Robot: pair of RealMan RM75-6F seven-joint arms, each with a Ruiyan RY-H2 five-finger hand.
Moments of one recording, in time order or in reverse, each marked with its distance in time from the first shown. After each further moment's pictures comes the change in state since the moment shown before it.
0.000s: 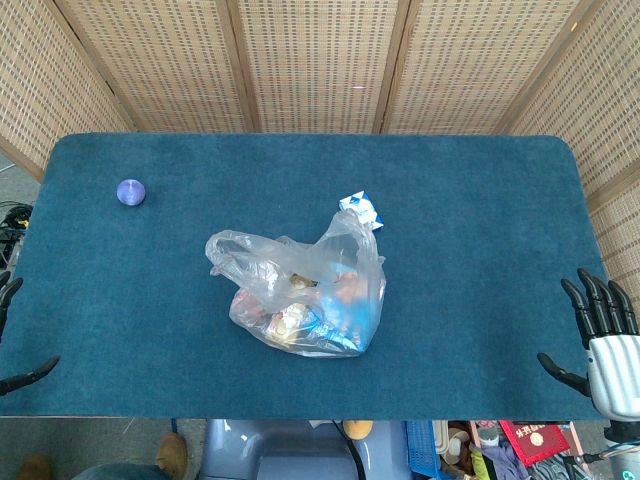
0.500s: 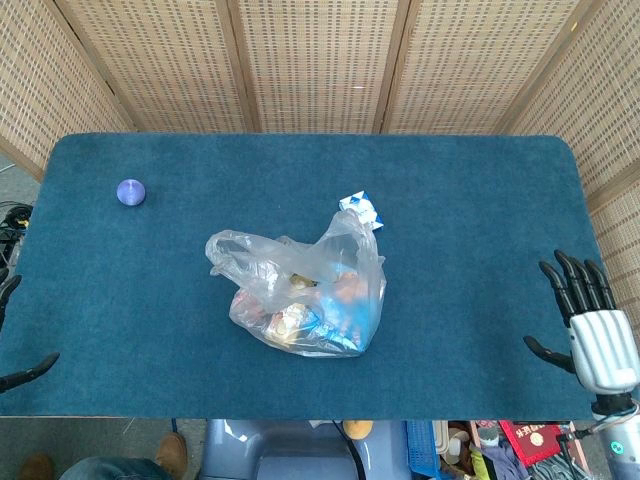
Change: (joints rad) left arm -0.008 -0.006 -0.010 0.020 -0.006 -0.008 -0.021; right arm 0.108 0.008 0.054 0.052 0.021 -0.117 0.064
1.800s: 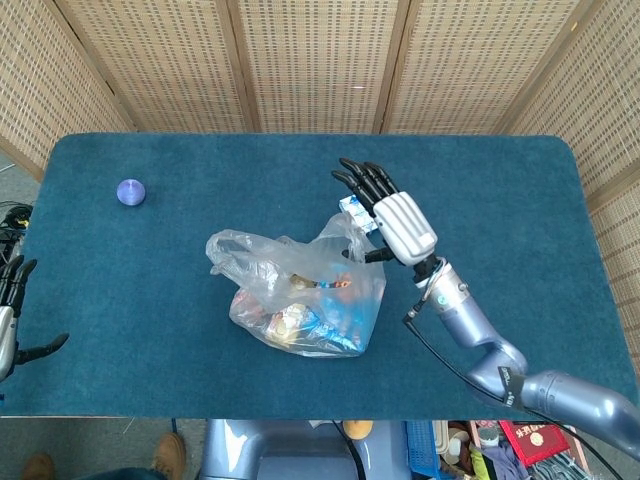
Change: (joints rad) left arm -0.089 -0.090 -0.069 0.059 -0.200 -0.148 0.123; right arm 0.682 -0.402 0.245 0.274 0.183 -0.452 0.271
